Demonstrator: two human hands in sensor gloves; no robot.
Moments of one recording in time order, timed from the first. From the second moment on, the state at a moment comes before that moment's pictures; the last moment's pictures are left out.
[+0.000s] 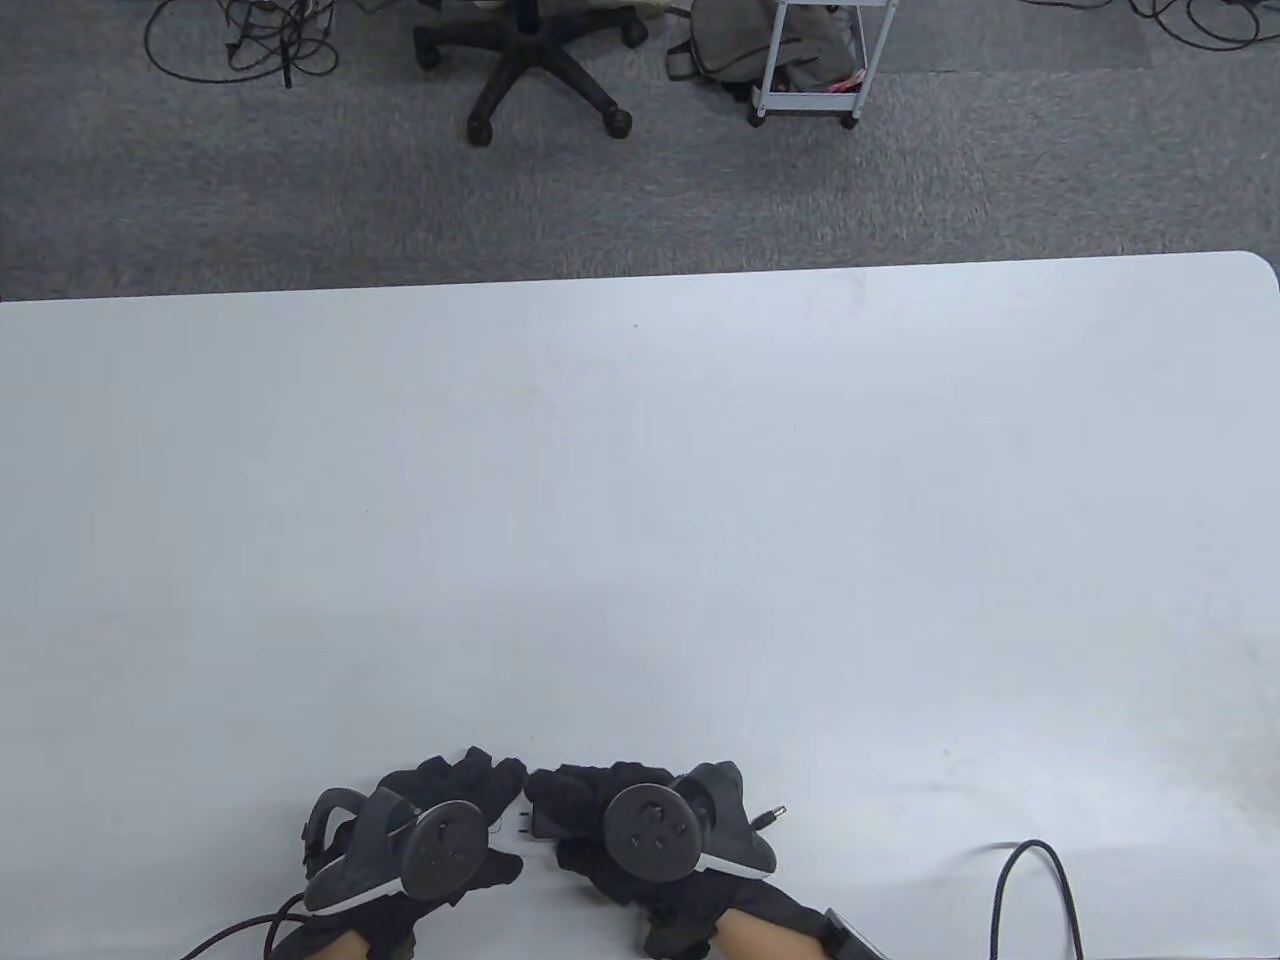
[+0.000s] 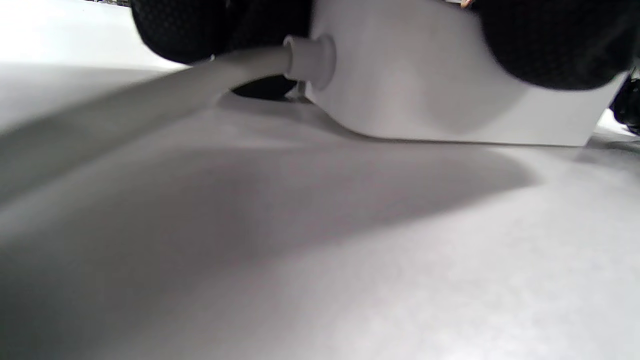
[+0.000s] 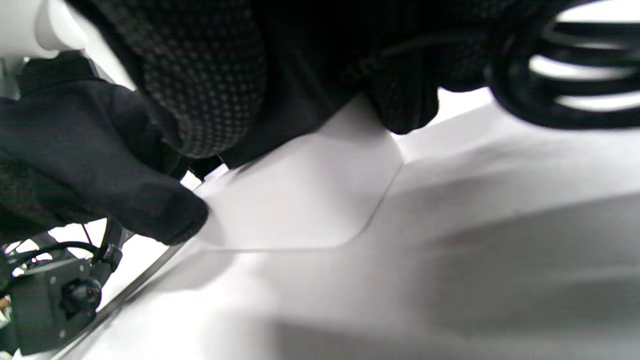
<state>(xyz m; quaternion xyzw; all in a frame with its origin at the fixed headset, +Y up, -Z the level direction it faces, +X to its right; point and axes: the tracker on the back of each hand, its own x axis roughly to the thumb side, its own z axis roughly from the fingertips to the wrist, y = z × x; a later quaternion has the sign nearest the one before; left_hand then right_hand) -0.188 -0.752 -0.023 -0.16 -0.21 0.07 0.96 0.017 -0.742 -0.044 0.30 0.13 0.91 0.26</state>
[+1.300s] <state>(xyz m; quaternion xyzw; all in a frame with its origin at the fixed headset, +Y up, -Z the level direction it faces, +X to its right) -0.190 -0.749 -0.026 -0.15 -0.21 0.08 0.96 0.048 -0.725 -0.052 0.22 0.05 0.90 0.39</state>
